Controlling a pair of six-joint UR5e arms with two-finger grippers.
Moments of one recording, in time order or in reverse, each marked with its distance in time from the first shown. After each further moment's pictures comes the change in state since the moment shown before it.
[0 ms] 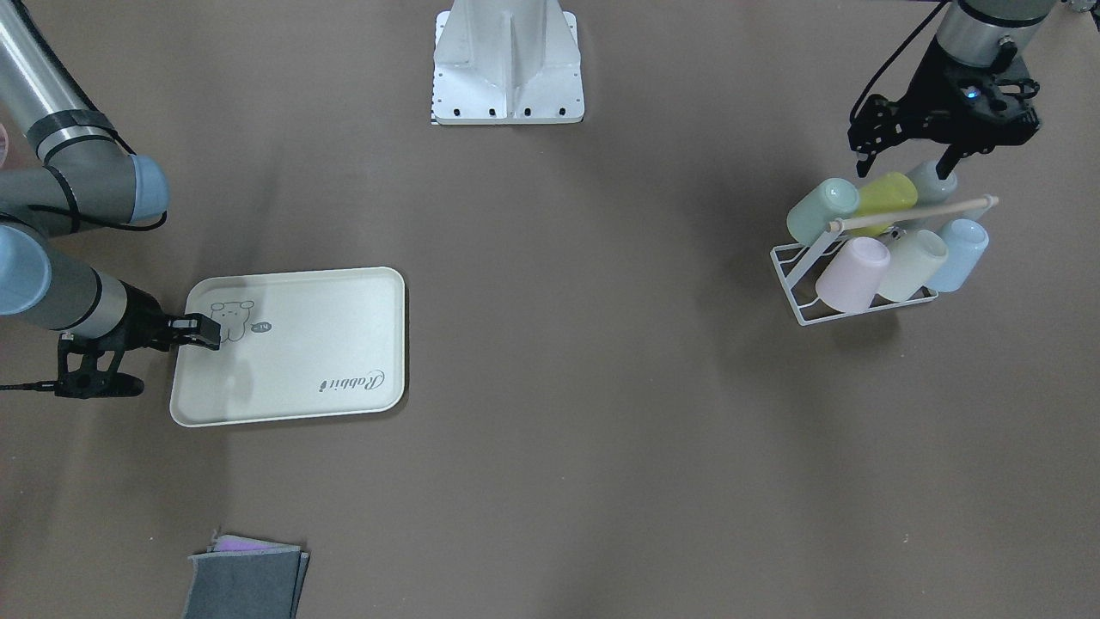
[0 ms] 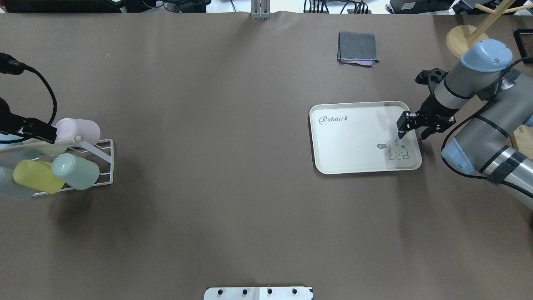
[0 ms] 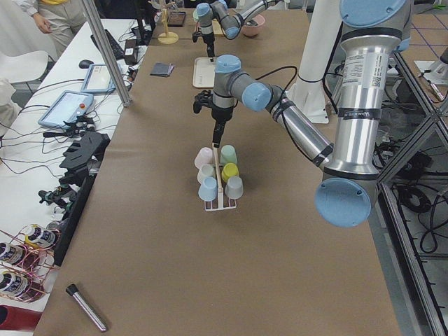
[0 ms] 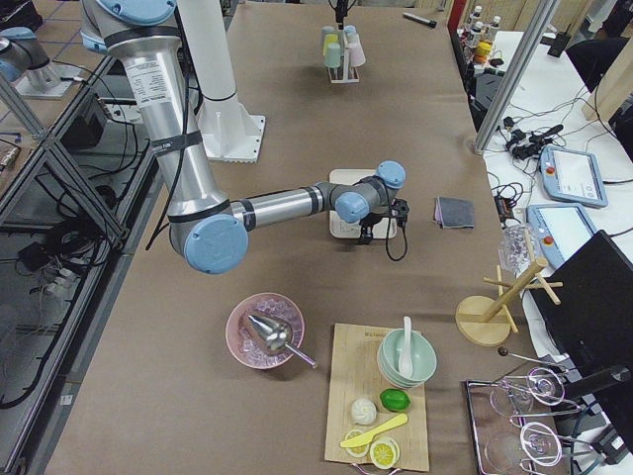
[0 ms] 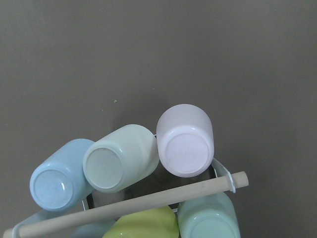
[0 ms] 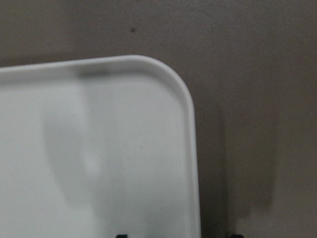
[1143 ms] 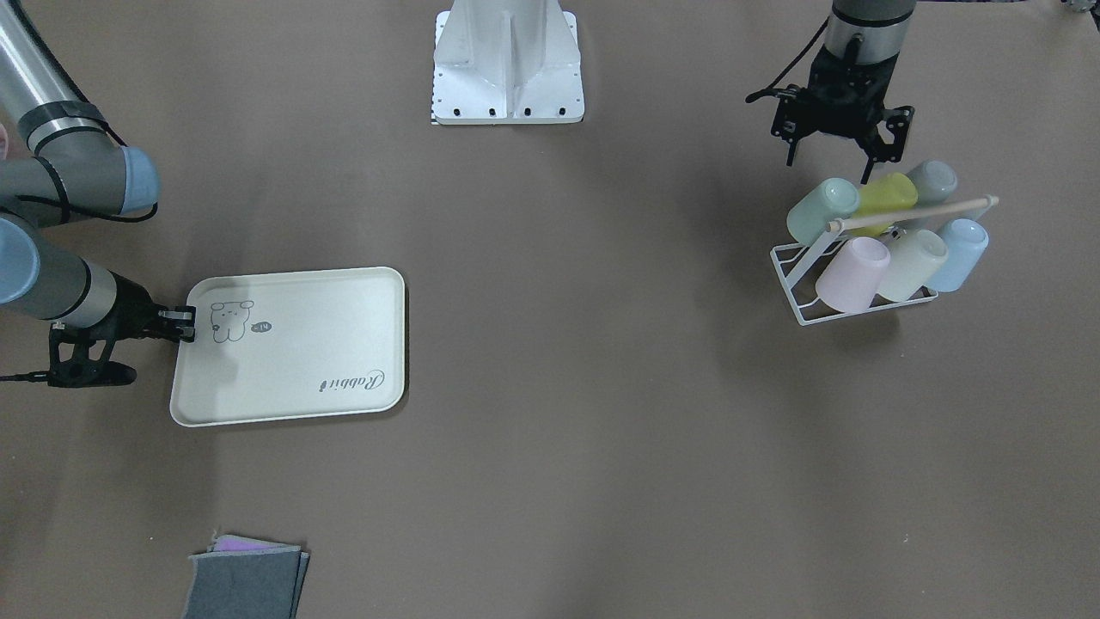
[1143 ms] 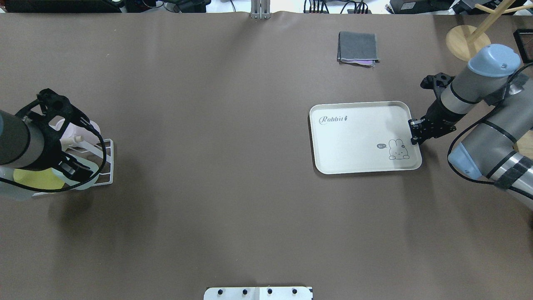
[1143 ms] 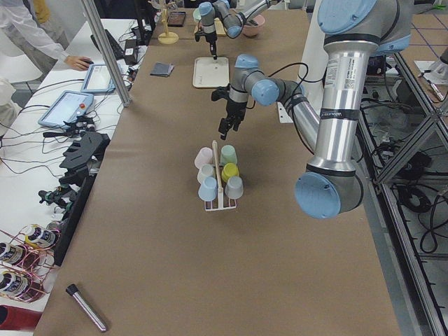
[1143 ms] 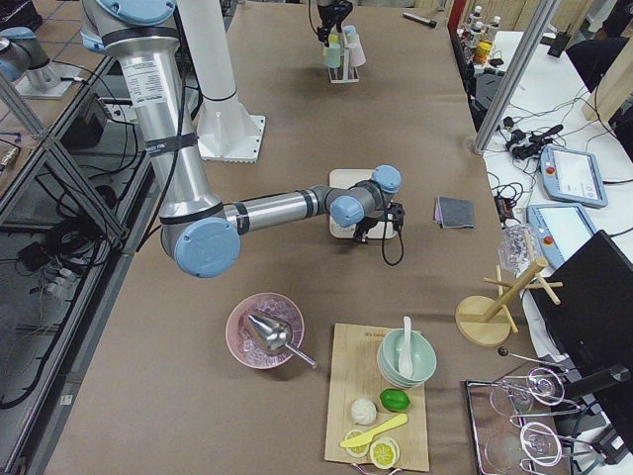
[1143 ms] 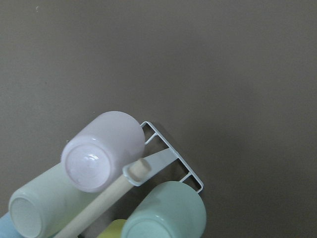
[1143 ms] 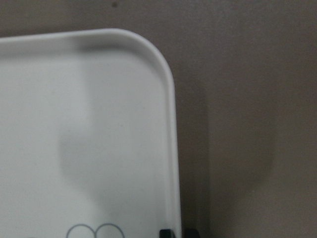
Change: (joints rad) left arm 0.277 -0.055 -0.052 0.079 0.238 0.198; right arm 0.000 -0.029 0.019 -0.002 0.005 -0.025
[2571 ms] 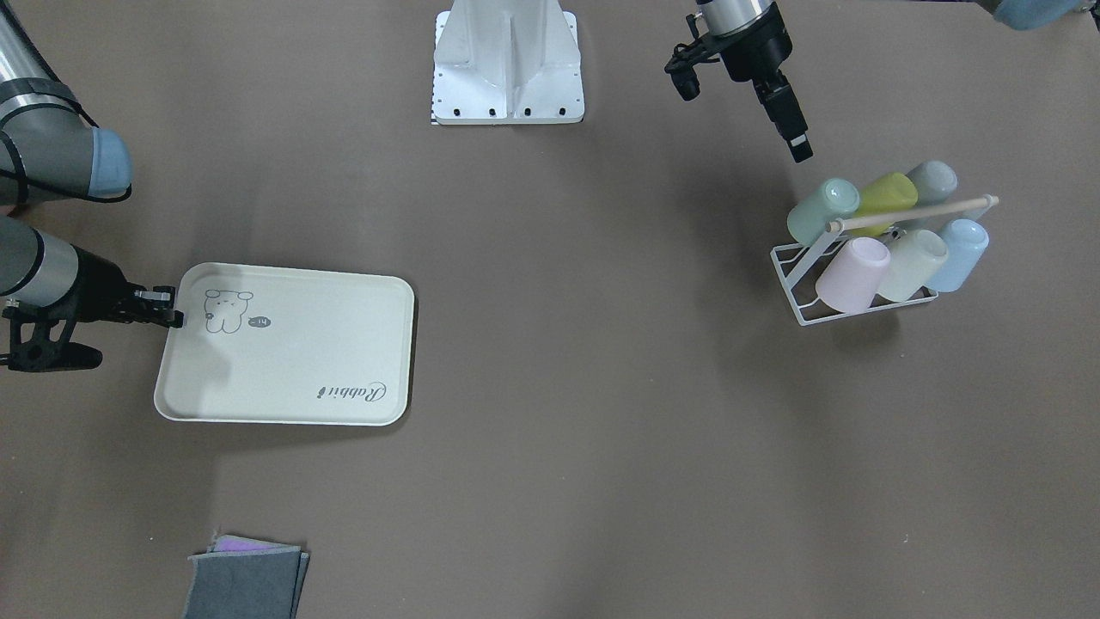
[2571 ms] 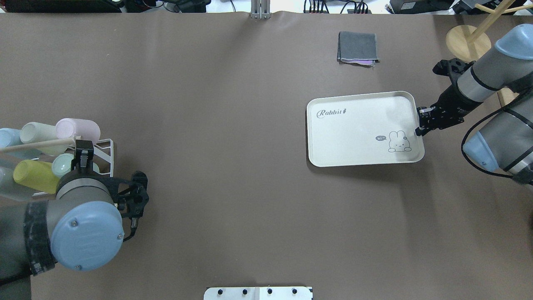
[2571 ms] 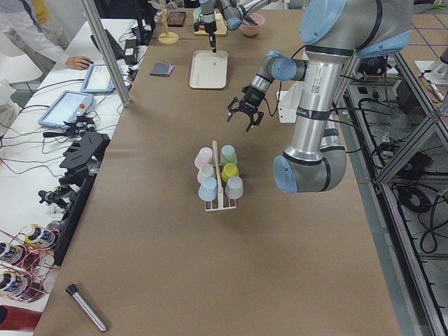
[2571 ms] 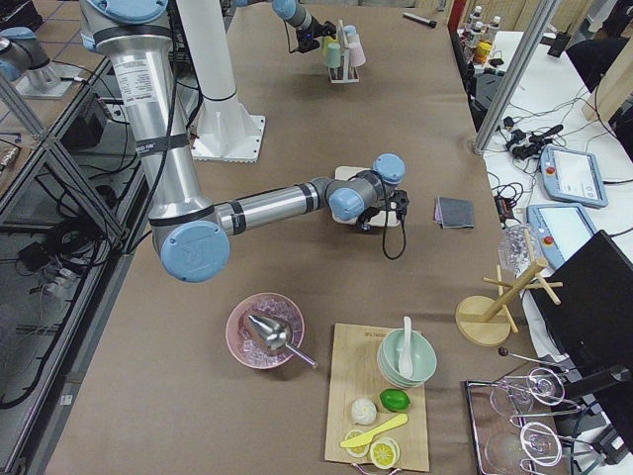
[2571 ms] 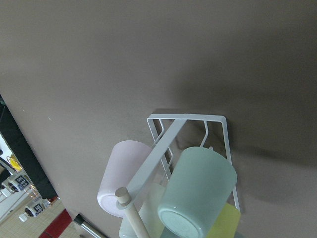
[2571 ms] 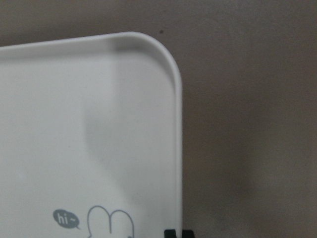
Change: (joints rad) left arm 0.390 -0.197 -0.033 0.588 0.631 0.616; right arm 0.069 -0.030 0.126 -0.012 0.111 0.013
